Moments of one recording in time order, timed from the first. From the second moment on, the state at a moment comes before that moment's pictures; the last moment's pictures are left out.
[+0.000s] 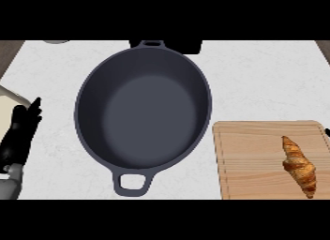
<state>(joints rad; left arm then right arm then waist) -0.09 0.46 -0.05 -1.42 0.00 0.24 0.37 0.16 -0.85 0.23 -2.17 0.33 0.00 1.06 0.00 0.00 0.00</state>
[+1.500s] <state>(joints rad) -0.08 0.36 0.08 -1.44 -0.11 0.13 0.37 0.05 -0.50 0.14 -1.73 0.59 0.19 0.90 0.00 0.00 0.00</state>
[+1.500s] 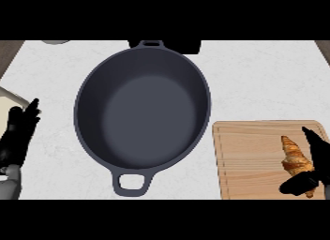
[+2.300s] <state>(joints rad) -0.09 0.31 0.13 -1.44 -0.17 0.08 0.38 0.03 -0.39 0.02 -1.53 0.68 0.20 0.70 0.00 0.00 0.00</state>
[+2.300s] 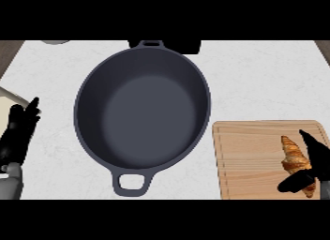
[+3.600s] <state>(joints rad) -0.12 0.29 0.17 -1.44 -0.19 0.04 0.40 -0.07 -0.53 0.15 -1.63 0.89 0.22 0.28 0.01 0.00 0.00</state>
